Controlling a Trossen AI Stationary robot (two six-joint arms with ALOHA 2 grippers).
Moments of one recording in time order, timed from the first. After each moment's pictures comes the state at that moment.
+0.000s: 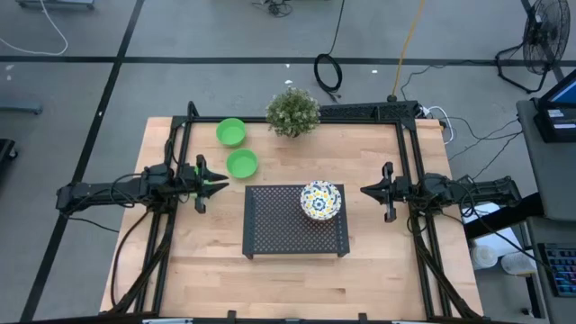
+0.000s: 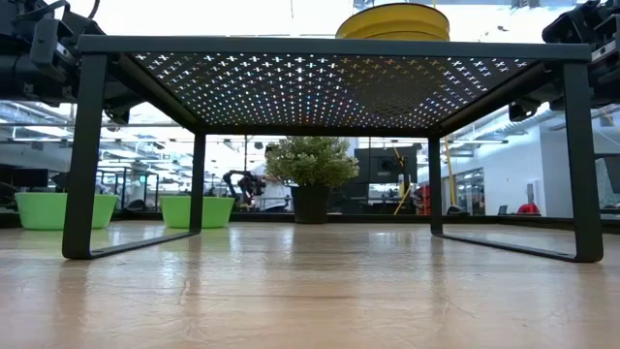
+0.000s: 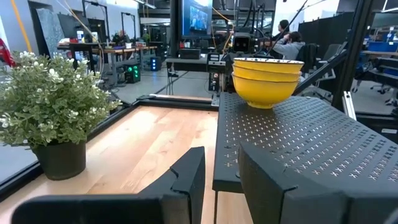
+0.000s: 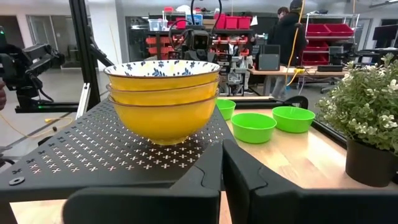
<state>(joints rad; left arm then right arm) 0.12 0.17 0.02 0.19 0.02 -0.04 0.10 0.03 0.02 0.06 0.13 0.02</state>
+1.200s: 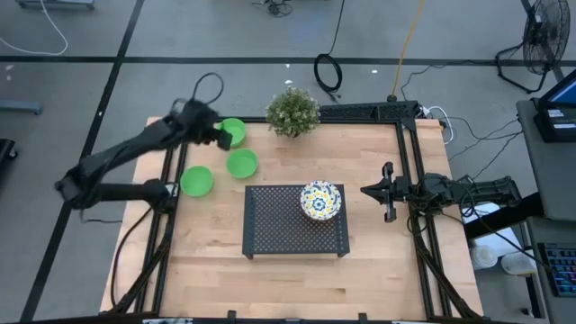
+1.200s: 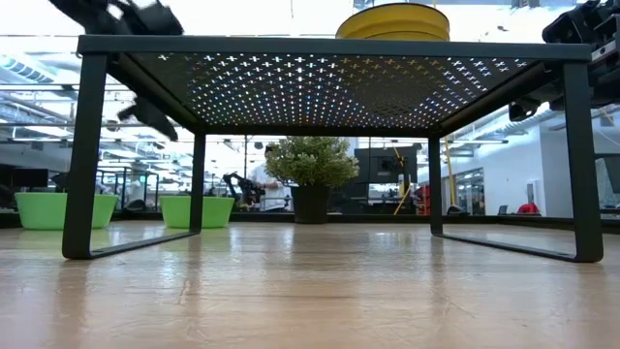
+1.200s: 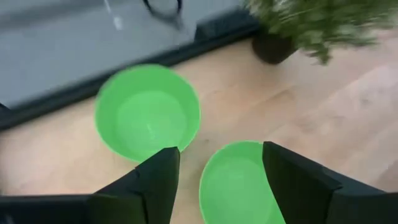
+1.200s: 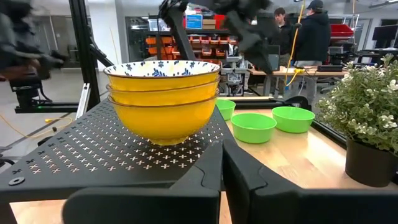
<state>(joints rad) 0.75 1.04 0.80 -0.55 -0.02 -0.34 0.10 0.03 0.02 0.06 0.13 0.01</state>
